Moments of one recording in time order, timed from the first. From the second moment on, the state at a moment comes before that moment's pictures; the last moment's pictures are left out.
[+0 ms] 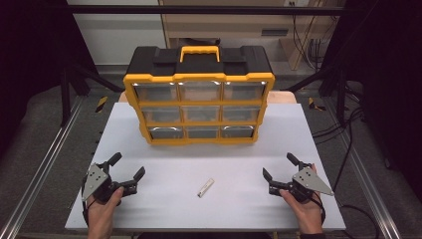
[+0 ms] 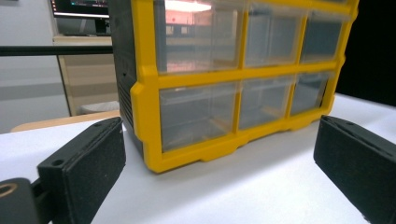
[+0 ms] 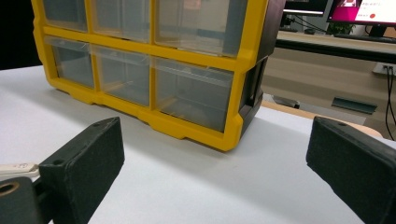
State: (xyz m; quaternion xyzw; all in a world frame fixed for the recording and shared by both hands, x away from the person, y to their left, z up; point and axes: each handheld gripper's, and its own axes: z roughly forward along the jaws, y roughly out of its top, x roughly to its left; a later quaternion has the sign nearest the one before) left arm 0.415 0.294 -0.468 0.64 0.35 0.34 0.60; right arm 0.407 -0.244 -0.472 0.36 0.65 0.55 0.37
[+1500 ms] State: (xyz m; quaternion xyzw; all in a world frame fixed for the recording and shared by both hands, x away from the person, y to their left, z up) left arm 0.452 0.189 -0.418 0.75 0.21 0.40 0.48; right arm 0.408 -0.239 -0.471 0.38 0.65 0.54 0.37
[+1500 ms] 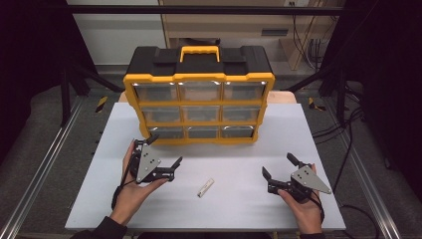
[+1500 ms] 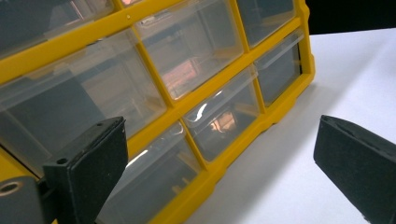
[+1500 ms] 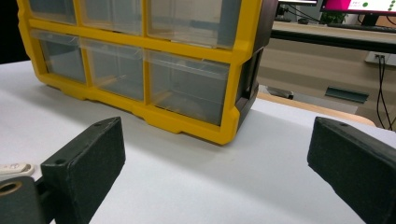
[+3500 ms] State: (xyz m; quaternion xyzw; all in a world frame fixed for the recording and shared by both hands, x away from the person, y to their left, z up) left arm 0.471 0.143 -0.355 0.76 0.12 0.52 0.37; right arm 0.409 -0.236 -0.473 0.38 0.67 0.51 0.39
